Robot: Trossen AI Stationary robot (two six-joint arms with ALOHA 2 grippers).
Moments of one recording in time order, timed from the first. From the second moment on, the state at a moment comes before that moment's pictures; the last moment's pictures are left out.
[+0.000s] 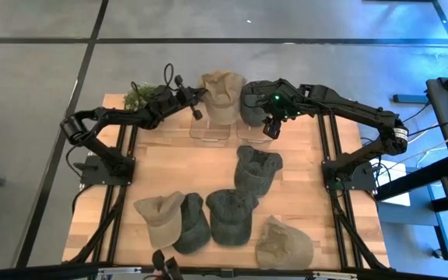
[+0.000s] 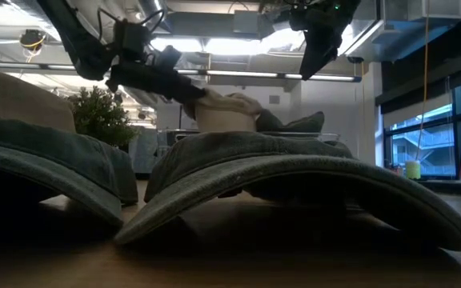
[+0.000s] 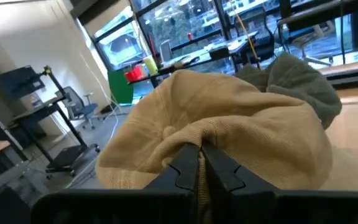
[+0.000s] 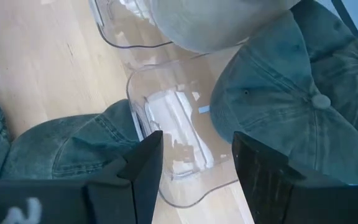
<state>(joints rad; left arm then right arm) 0.70 1.51 0.64 0.87 0.07 0.39 -0.39 1.44 1.44 -0.99 0.08 -0.04</state>
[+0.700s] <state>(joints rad) 0.72 1.47 0.64 0.59 -0.13 0.46 -0.39 1.44 1.44 -0.97 0.08 -0.06</state>
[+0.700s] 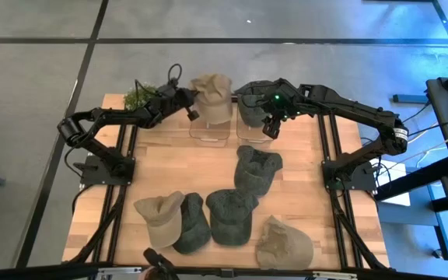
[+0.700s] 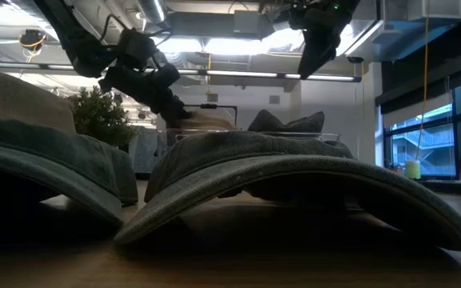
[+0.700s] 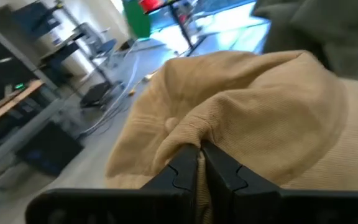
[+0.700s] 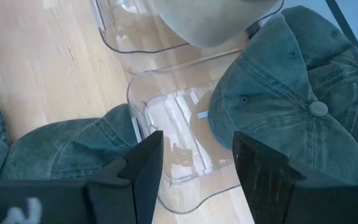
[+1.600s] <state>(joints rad) 0.71 1.47 0.64 0.53 -0.27 0.64 -0.39 1.44 1.44 -0.97 0.08 -0.06</state>
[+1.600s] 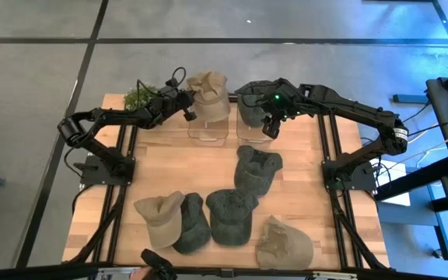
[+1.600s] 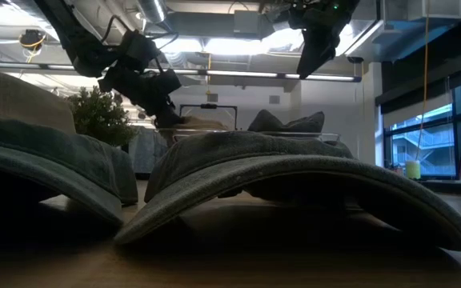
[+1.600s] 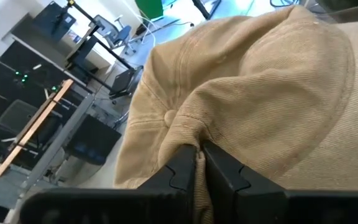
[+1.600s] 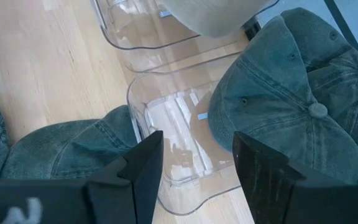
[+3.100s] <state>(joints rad) 0.61 1.46 0.64 0.40 -0.35 0.70 -0.39 1.44 1.44 -0.97 0.08 -0.06</state>
